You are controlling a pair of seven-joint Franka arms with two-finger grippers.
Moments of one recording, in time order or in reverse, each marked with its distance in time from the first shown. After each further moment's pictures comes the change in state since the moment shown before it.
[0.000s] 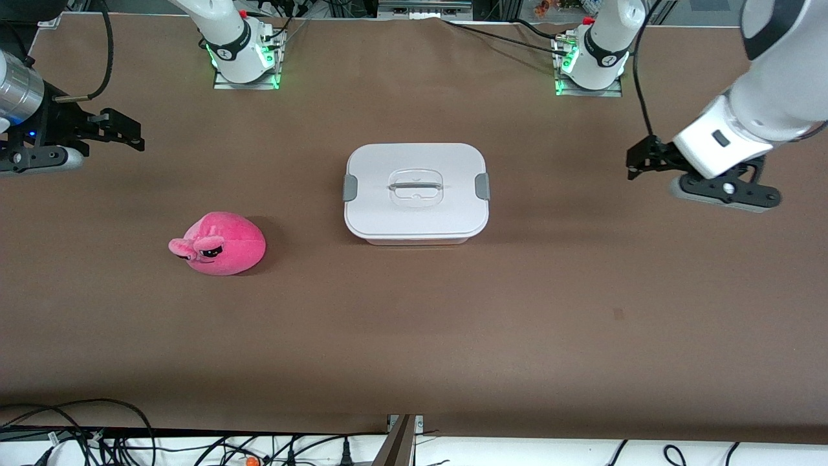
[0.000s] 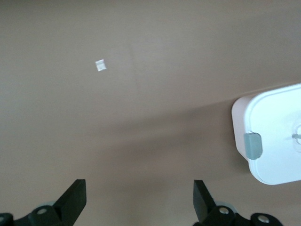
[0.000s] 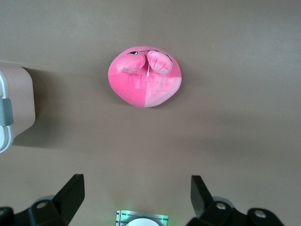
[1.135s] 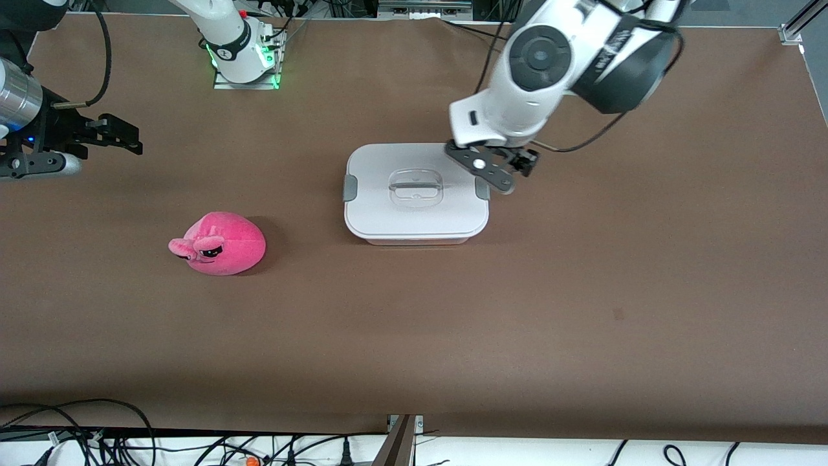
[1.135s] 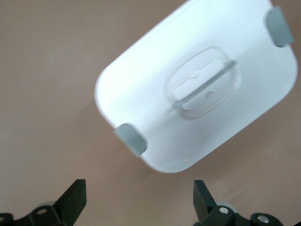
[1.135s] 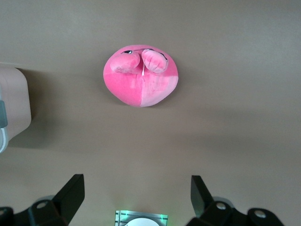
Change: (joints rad) left arm -0.383 0.180 -0.055 0.001 -0.073 0.113 0.036; right arm -0.006 0.018 -0.010 0.000 -0.001 0.002 0.000
